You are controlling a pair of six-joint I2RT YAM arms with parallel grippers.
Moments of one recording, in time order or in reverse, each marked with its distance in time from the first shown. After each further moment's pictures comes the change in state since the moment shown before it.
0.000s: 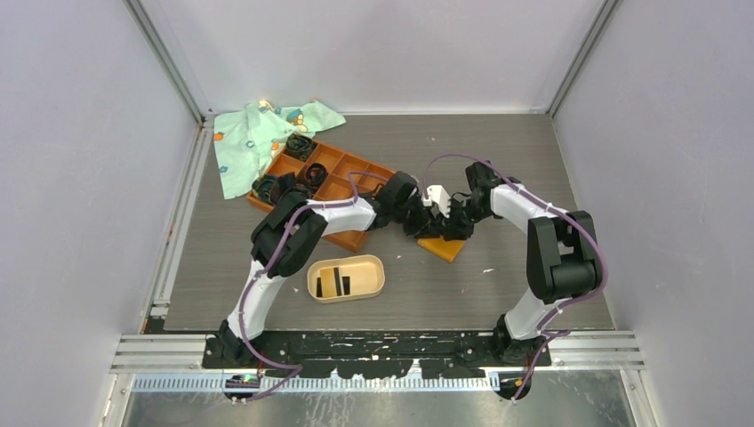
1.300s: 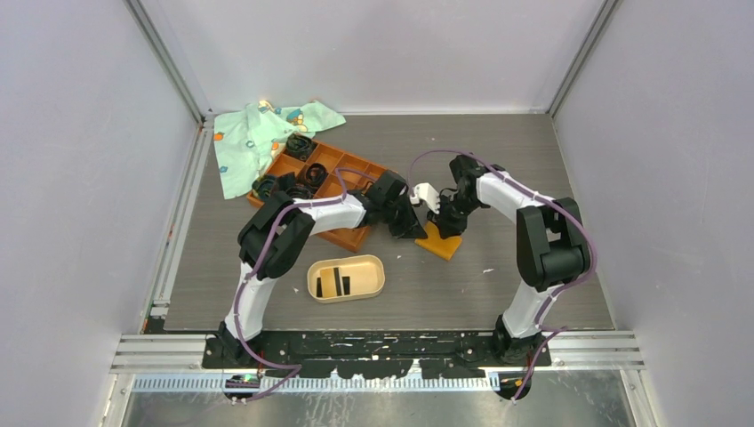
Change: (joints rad) left arm 0.044 -0.090 -0.073 -0.136 -0.053 0.089; right arm 0.080 0.104 0.146 -0.126 0.107 0.018
